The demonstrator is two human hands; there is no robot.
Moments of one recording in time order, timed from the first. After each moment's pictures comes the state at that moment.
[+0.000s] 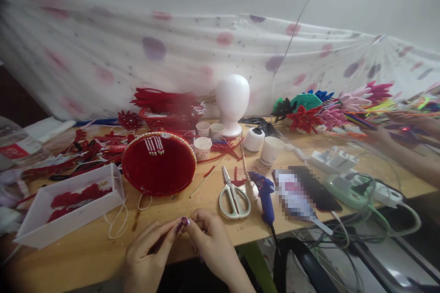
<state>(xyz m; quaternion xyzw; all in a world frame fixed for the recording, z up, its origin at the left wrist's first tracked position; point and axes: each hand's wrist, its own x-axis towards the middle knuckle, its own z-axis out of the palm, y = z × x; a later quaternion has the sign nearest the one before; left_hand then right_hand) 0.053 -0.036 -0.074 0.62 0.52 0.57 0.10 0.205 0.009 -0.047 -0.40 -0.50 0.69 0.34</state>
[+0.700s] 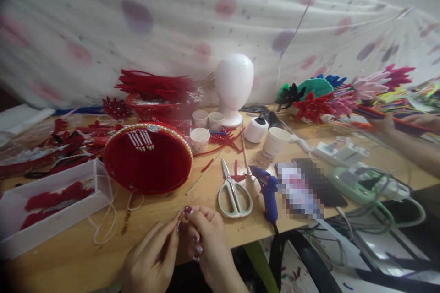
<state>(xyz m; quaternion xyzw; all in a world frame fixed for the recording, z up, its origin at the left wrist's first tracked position) 0.061 -0.030 -0.084 0.71 0.53 0.46 -0.06 0.184 0.015 -0.042 -0.39 -0.21 0.79 0.42</state>
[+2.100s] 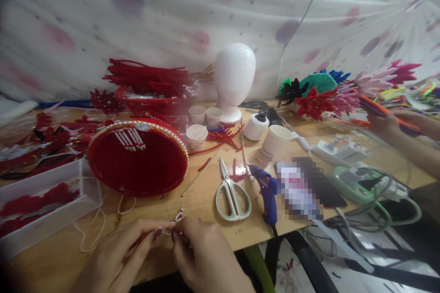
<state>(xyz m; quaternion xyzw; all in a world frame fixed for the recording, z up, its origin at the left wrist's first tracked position) 0.020 -0.022 -0.027 0.75 0.50 0.40 0.17 0.208 0.010 -0.032 -0.43 -0.79 0.36 0.25</state>
